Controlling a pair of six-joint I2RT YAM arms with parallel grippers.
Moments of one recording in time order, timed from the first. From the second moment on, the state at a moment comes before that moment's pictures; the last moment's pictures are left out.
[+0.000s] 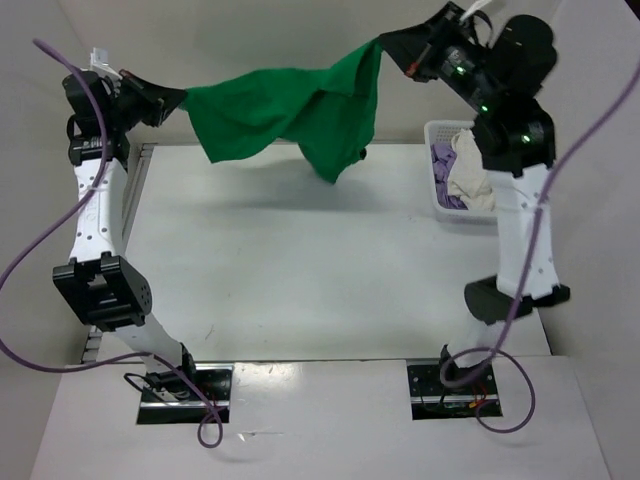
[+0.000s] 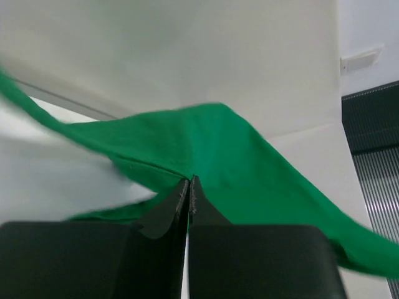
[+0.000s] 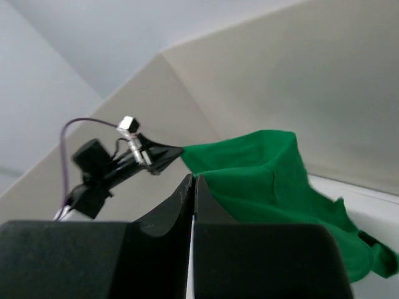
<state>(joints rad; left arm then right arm) 0.24 1.70 1.83 -0.23 0.61 -0.96 0.29 1.78 2.59 -0.62 -0.35 0.62</state>
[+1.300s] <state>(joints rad) 0.33 1.37 0.75 -0.34 0.19 -0.80 0.29 1.13 0.94 -0.77 -0.16 0.63</state>
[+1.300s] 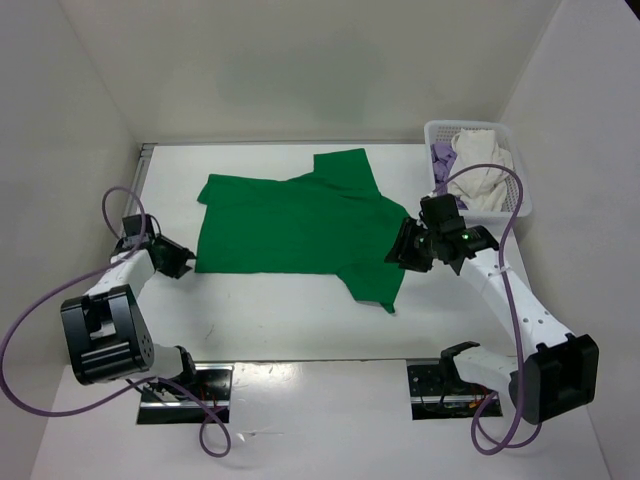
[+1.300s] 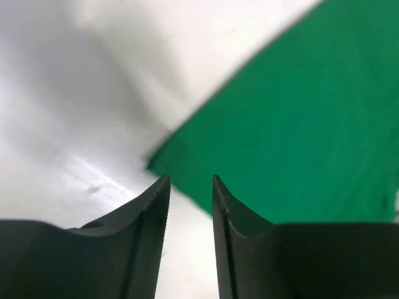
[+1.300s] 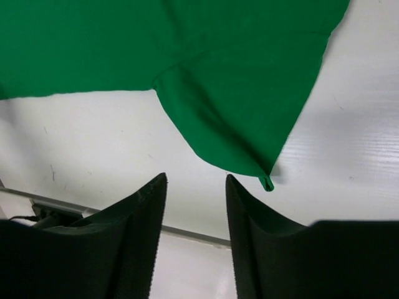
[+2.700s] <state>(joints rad) 0.34 1.57 0.98 -0.23 0.17 -0.89 0.30 1.17 0.62 -0.61 -0.13 0.98</state>
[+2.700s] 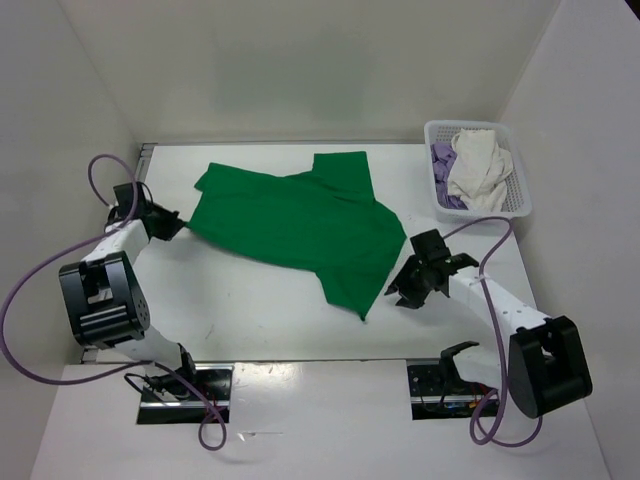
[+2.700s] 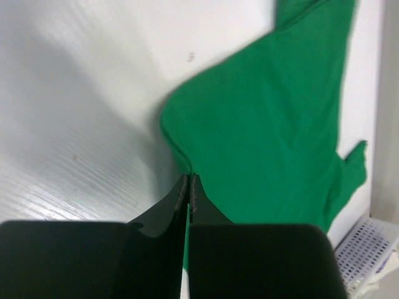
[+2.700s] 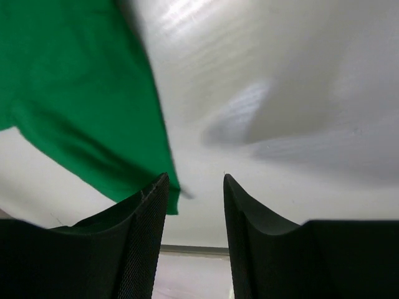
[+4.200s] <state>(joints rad) 0.32 1.63 1.00 -0.22 0.22 -0.86 0.29 1.22 0.53 -0.39 0.01 1.09</state>
